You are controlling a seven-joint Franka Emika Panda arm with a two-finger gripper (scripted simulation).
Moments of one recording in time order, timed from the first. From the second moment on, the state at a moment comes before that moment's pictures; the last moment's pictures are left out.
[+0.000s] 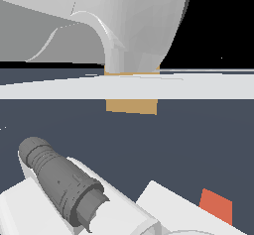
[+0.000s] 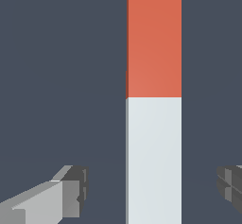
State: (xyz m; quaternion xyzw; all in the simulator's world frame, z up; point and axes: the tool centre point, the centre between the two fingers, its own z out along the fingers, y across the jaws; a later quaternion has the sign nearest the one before) arm 0.023 -0.301 0.039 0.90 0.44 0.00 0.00
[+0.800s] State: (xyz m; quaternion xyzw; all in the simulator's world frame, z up) arm 0.023 -0.301 0.016 0.90 0.44 0.00 0.00
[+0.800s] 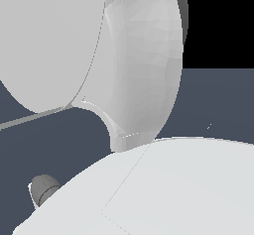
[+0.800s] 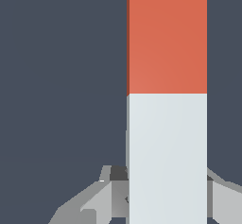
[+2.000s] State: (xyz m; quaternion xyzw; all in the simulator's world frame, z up) arm 0.035 -0.138 0.075 0.85 0.53 0.00 0.00
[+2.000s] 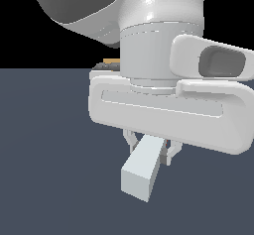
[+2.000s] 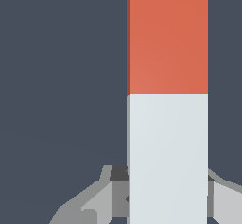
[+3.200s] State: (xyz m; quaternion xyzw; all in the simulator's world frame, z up) arm 0.010 0.057 0.148 0.77 0.63 0.00 0.00
